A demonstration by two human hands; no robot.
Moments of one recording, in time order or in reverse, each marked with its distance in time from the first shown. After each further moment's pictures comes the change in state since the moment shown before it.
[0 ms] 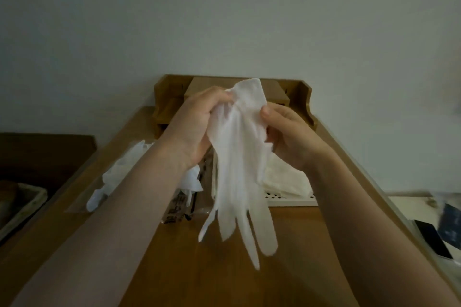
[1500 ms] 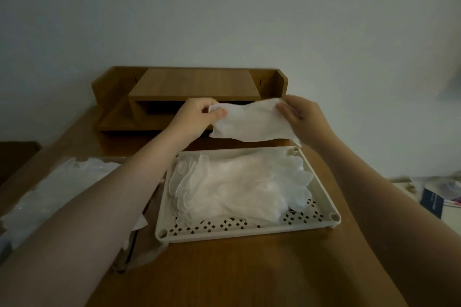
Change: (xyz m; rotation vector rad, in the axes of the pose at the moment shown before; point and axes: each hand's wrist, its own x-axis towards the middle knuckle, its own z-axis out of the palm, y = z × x) left_hand 0.159 -0.096 0.011 0.729 -0.014 -0.009; right_hand 0.015 0.037 -0.176 -1.146 0.521 0.063
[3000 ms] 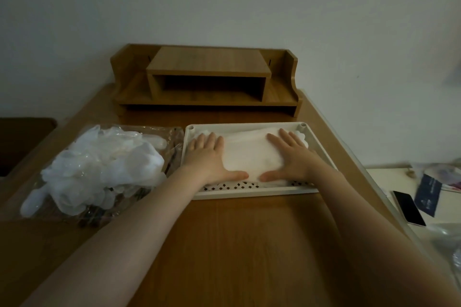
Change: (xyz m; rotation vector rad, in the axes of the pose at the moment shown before) left_hand -0.087 -0.072 0.042 1.031 -0.361 -0.158; right_hand -0.093 0.012 0.056 -0.392 -0.664 0.229
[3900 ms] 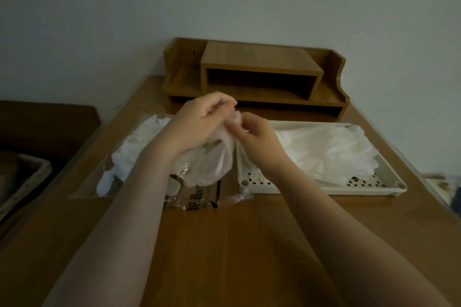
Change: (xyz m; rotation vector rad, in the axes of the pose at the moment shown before) left_hand -0.080 -0.111 -0.071 -0.902 0.396 0.240; right_hand -0.005 -0.211 0.005 0.936 0.350 -0.375
